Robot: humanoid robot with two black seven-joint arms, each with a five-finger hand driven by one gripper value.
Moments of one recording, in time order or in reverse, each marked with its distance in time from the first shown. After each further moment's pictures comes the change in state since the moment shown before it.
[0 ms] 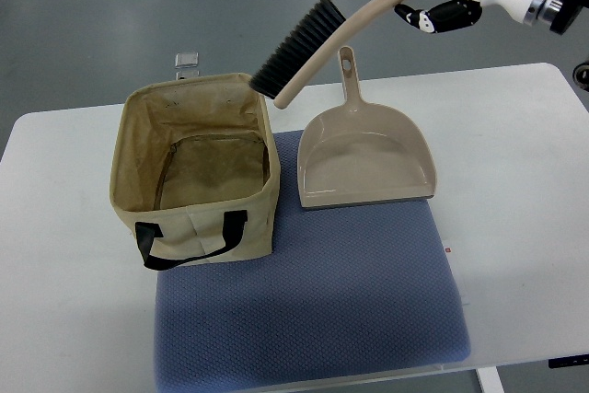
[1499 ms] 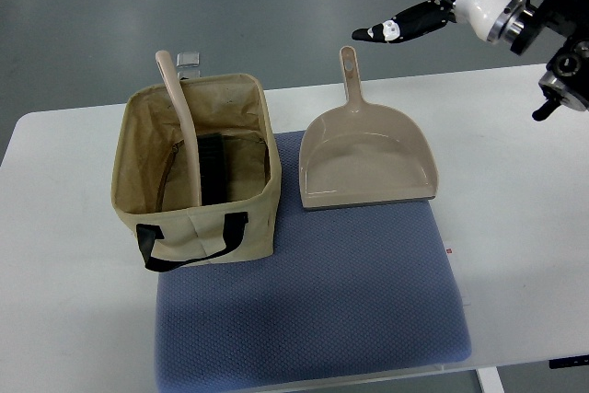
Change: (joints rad) left arm 0.000 0.000 0.000 0.000 0.000 0.000 0.000; right arm -0.376 0.217 0.552 -0.090 0.551 0.434 -0.013
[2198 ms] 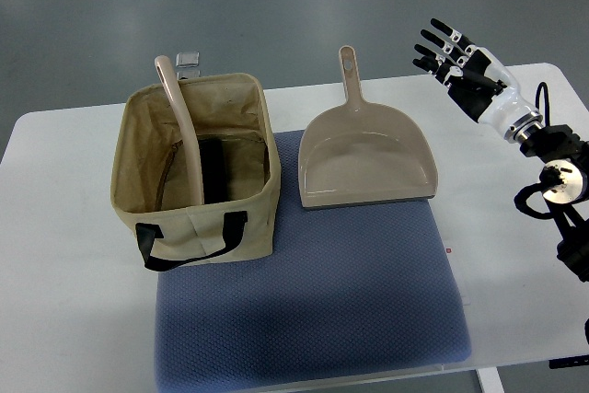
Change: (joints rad) left arm 0.000 0.000 0.000 0.000 0.000 0.000 0.000; right arm -0.338 0.316 0.469 -0.302 0.392 0.173 -0.182
